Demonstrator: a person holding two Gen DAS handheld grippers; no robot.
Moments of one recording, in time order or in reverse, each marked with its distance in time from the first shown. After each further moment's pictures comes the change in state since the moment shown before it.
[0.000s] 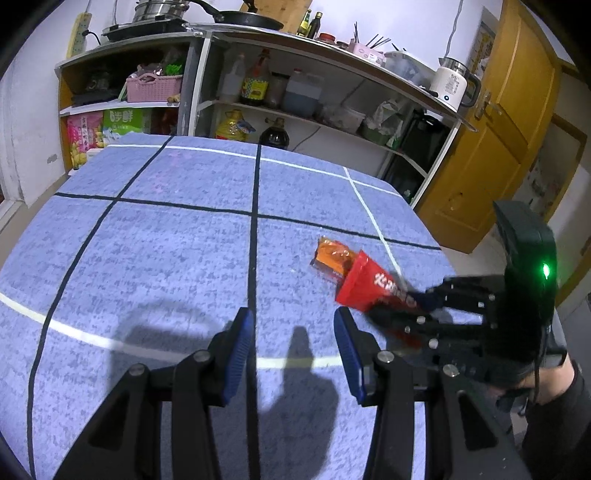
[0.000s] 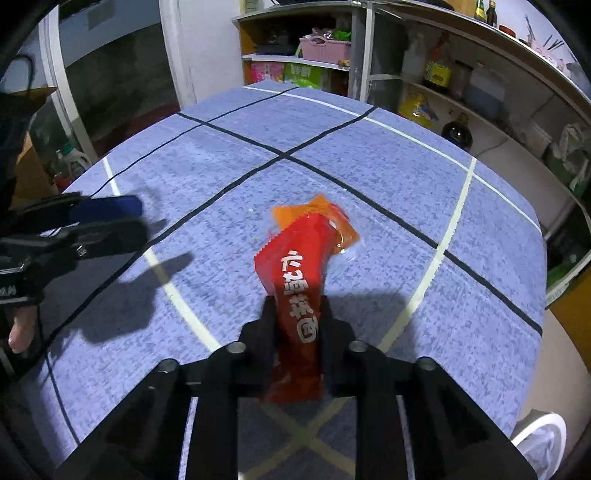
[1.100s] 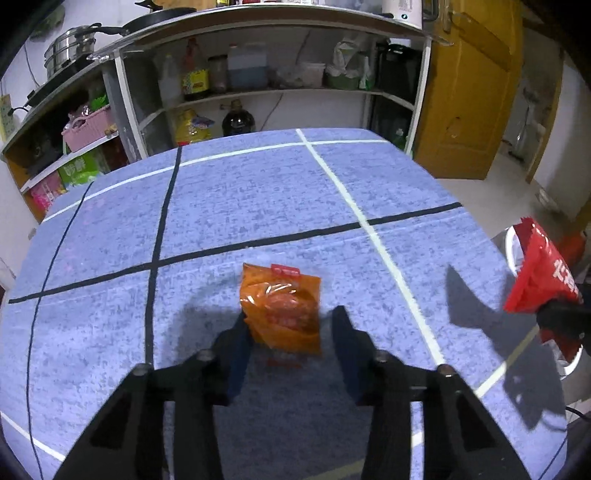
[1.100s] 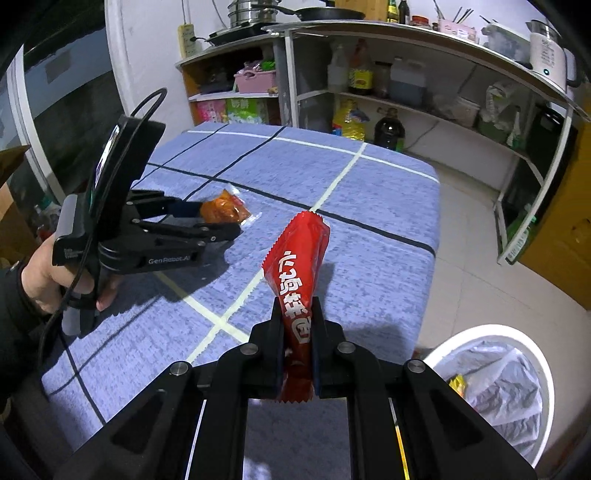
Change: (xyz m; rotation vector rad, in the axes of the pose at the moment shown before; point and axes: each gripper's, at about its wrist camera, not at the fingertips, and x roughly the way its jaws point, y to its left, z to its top) left arm 0.098 -0.078 0.033 0.307 0.122 0.097; right arm -0.097 -0.058 -0.060 0.206 -0.108 -0.100
